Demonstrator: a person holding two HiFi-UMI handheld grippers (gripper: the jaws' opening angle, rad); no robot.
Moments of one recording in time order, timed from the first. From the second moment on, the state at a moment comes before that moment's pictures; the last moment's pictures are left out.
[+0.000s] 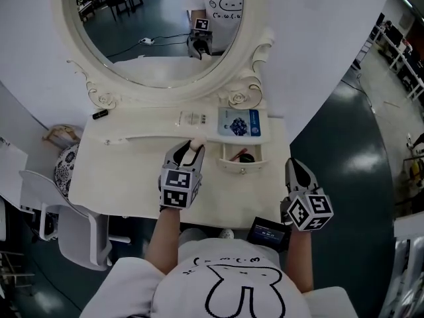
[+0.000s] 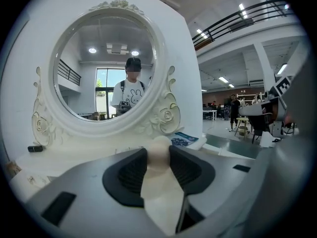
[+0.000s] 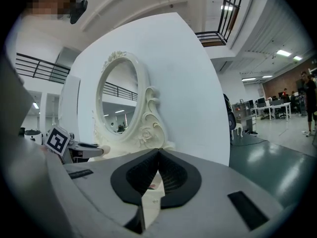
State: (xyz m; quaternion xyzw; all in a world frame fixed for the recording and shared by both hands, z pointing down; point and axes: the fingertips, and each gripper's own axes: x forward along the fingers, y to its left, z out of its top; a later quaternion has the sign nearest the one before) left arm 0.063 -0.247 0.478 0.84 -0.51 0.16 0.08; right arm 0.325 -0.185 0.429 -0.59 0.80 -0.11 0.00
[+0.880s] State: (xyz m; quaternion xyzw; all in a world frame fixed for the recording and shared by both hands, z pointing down) left arm 0.172 -0.259 0.523 0.87 -0.44 0.21 0.09; right arm 0.432 -0.151 0.440 -0.67 0.73 -0.12 0.00
